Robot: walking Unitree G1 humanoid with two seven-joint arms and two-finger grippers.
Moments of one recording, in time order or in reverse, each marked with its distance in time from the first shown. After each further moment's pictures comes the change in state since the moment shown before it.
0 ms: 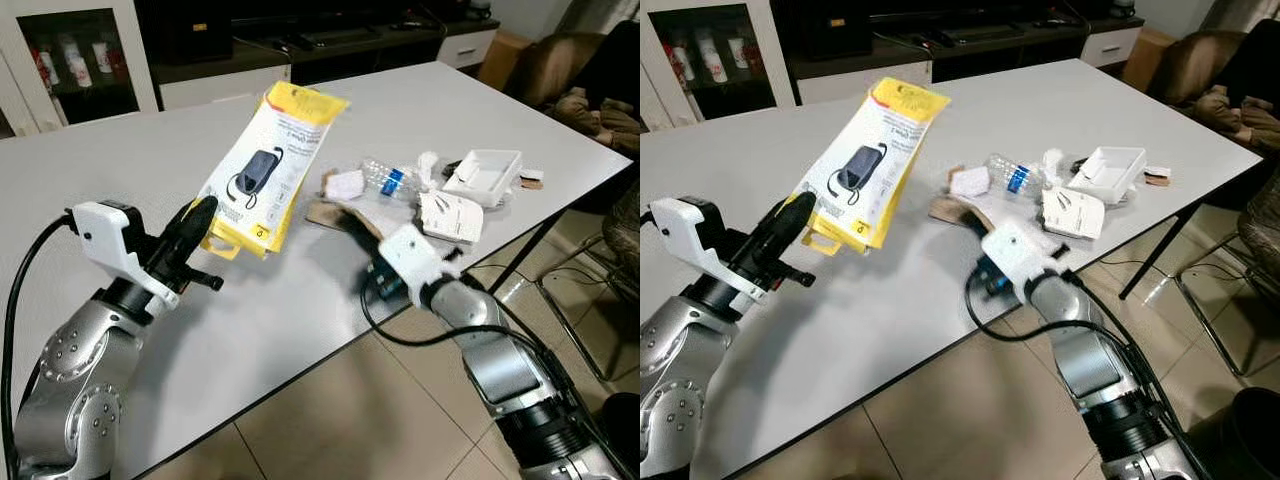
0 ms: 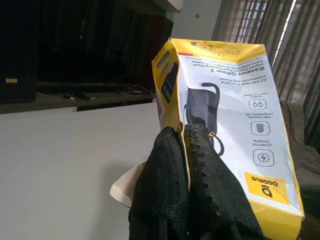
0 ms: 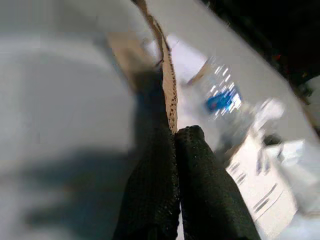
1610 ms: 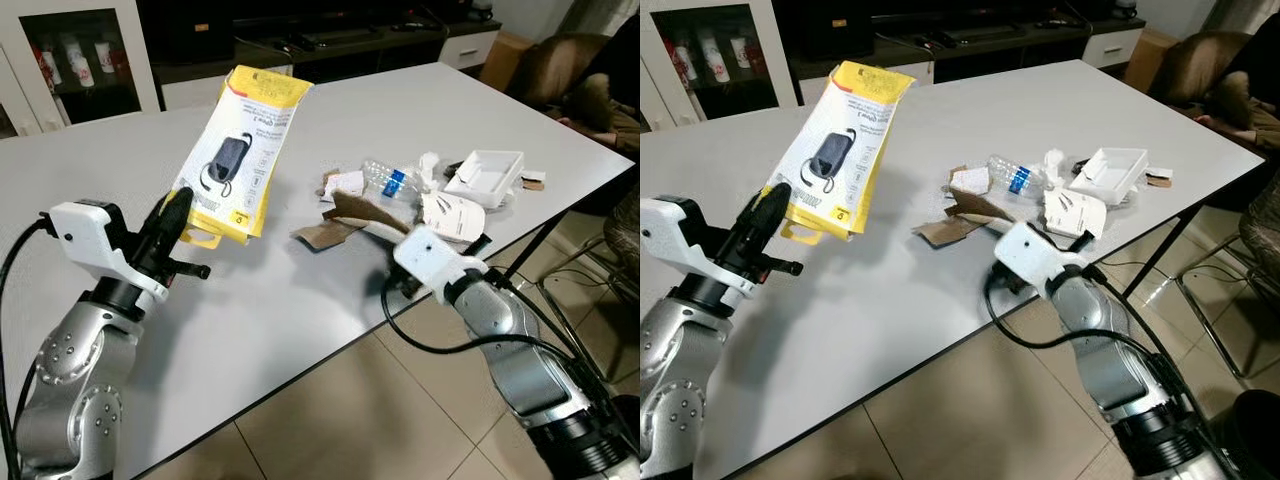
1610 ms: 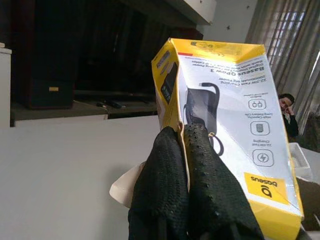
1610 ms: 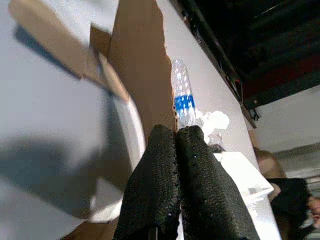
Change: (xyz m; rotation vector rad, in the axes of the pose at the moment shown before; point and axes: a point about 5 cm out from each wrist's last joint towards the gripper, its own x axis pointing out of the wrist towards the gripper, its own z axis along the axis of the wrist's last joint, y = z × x) left arm -0.003 0.009 0.000 0.025 -0.045 0.125; right arm -0.018 -0.018 -0.016 -0.294 0.034 -0.056
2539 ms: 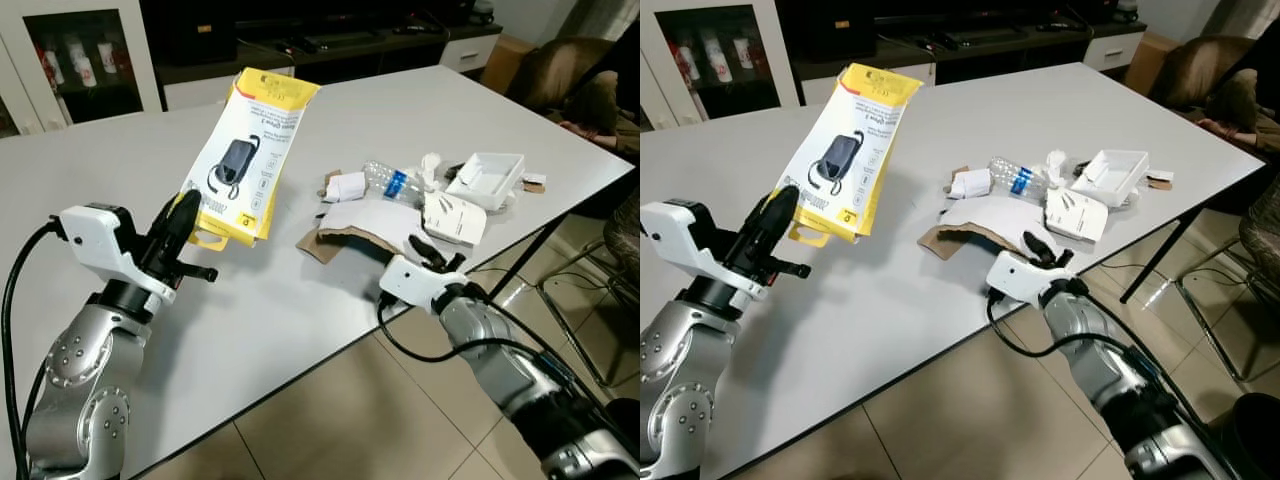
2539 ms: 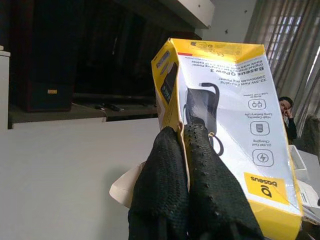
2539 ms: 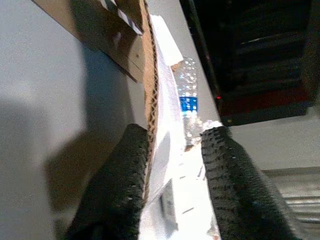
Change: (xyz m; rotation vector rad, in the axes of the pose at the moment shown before) left arm 0.001 -0.005 -0.002 0.002 -0.013 -0.009; right arm 0.027 0.026 -0.024 -0.198 -0.033 -0.049
